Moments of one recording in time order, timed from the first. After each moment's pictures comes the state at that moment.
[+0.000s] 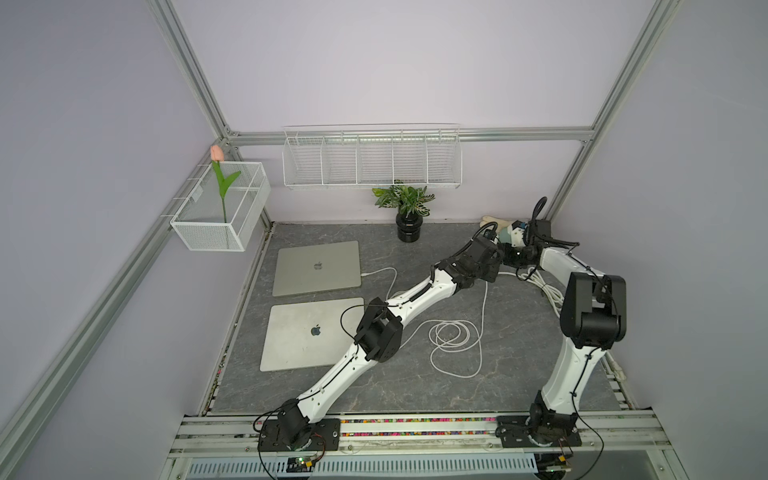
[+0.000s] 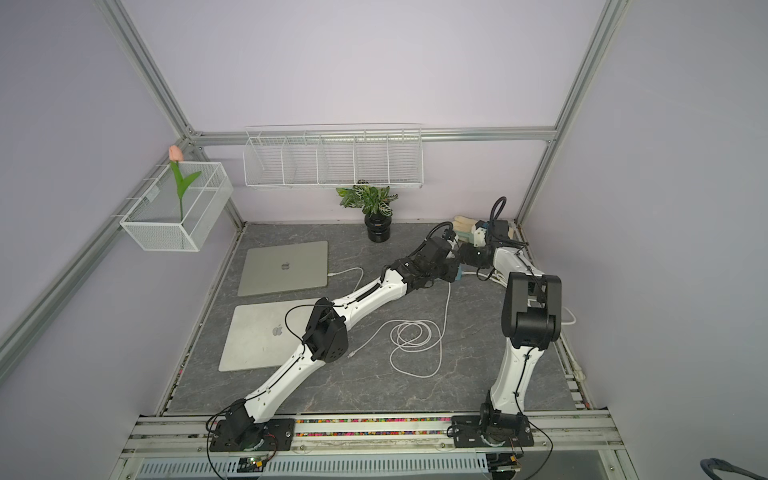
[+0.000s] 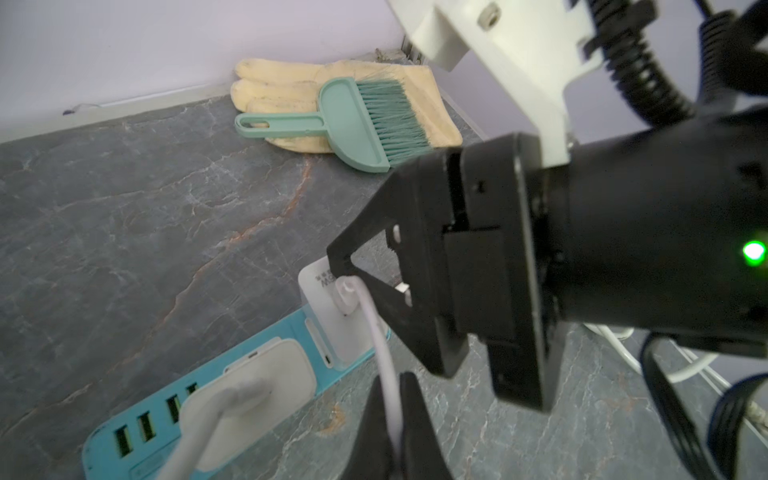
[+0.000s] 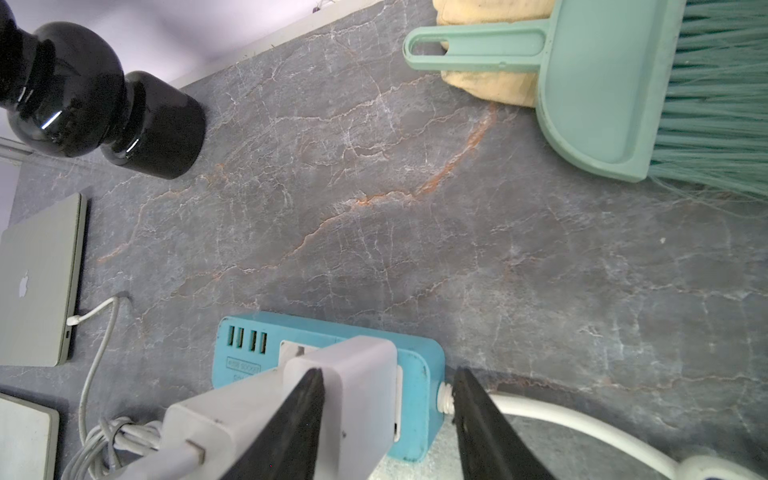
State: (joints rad) left arm -0.99 2.69 2.61 -0.45 -0.06 -0.33; right arm -0.09 2.00 1.45 -0.39 -0.41 0.14
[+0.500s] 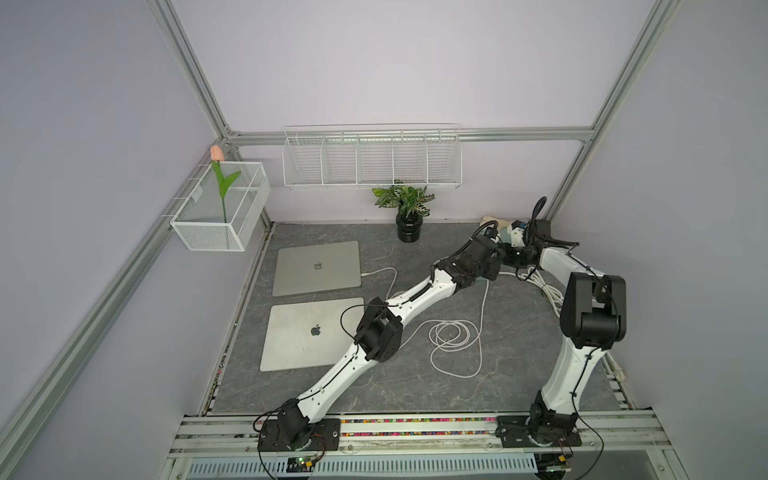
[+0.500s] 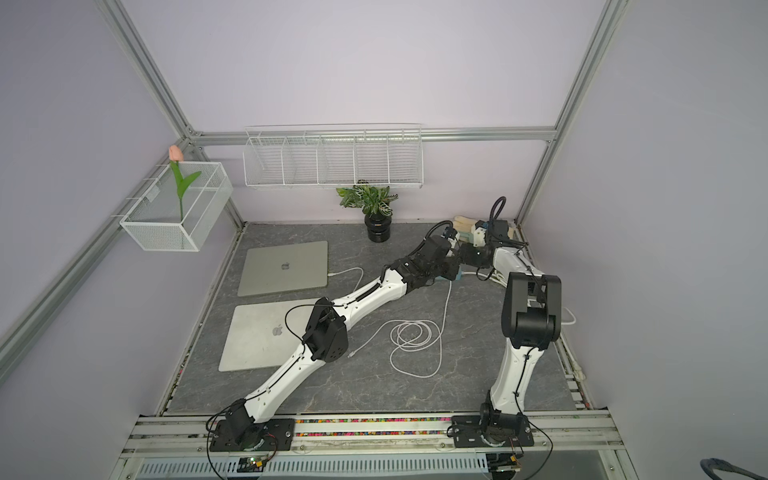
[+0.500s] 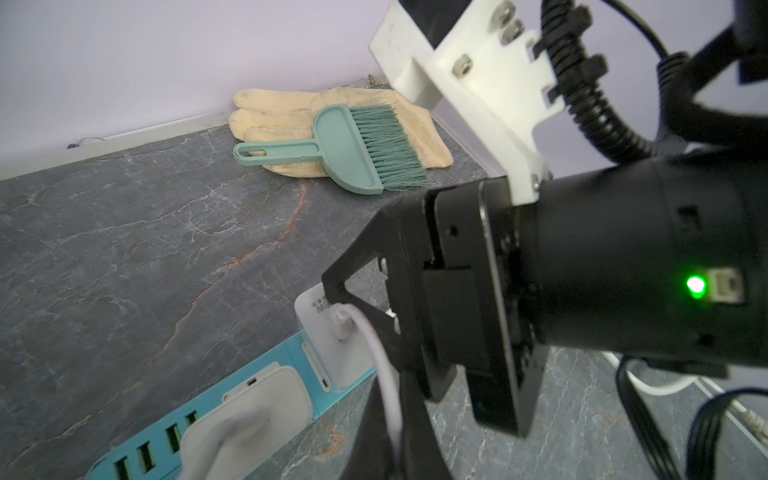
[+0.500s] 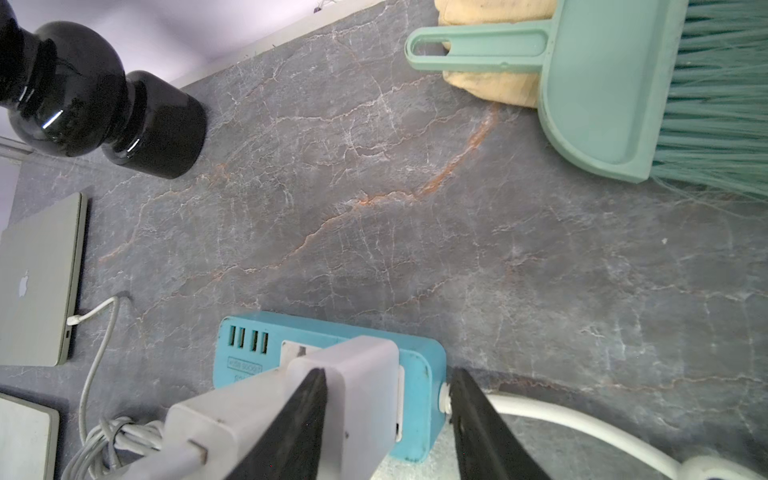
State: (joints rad) left arm -0.99 2.69 2.62 -0.41 -0.06 -0.30; right arm -0.08 2.00 1.45 -0.40 -0.41 0.14
